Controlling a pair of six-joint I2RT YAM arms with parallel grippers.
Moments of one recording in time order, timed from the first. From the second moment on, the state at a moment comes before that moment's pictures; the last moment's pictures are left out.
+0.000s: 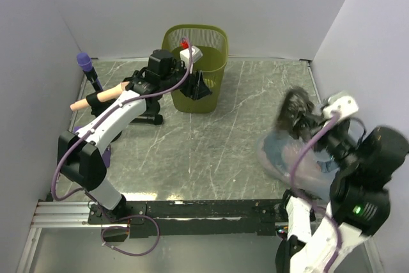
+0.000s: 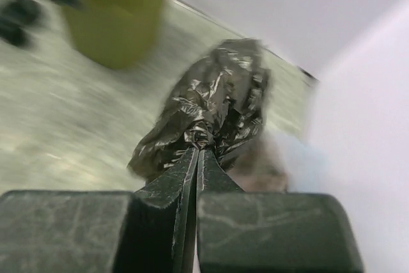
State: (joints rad) left arm -0.52 1.61 1.45 -0.24 0.56 -0.12; right arm -0.48 0.68 1.63 -1.22 -0.72 -0.49
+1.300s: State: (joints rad) left arm -0.68 1.52 1.55 -0.06 0.58 -0.02; right arm 0.07 1.34 1.88 -0.69 -0.79 0.08
